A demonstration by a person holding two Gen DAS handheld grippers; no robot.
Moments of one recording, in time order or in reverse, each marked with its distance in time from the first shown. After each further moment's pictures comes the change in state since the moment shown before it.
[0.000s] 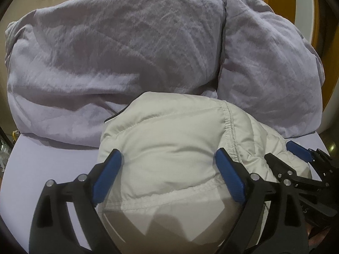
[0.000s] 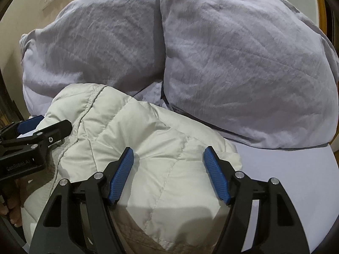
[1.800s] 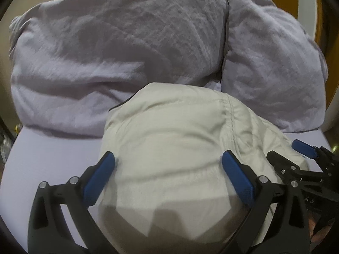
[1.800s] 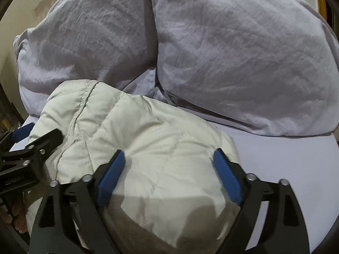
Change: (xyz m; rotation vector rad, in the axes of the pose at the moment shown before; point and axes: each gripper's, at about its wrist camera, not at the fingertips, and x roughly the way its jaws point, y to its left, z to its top) left arm -0.008 -0.007 -0.012 -0.025 0.036 0.016; right arm -0.013 -0.010 0.007 0.041 0.083 -0.004
